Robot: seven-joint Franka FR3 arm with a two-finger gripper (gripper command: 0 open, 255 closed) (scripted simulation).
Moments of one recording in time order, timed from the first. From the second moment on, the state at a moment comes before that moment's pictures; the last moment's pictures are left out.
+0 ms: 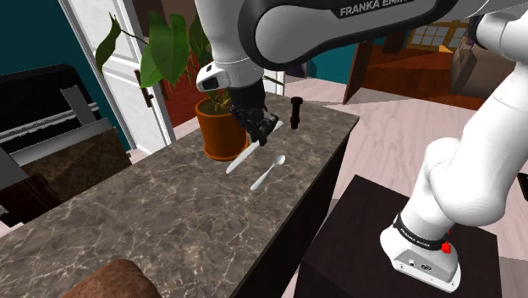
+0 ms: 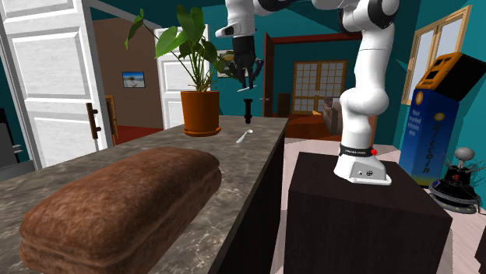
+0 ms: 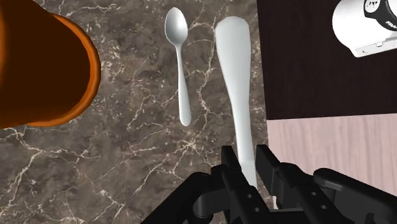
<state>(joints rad) 0.28 -0.12 0.30 -1.85 -0.12 1.59 -0.97</state>
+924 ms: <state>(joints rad) 0.16 -0.39 0.09 -2.15 -0.16 1.67 -1.29</state>
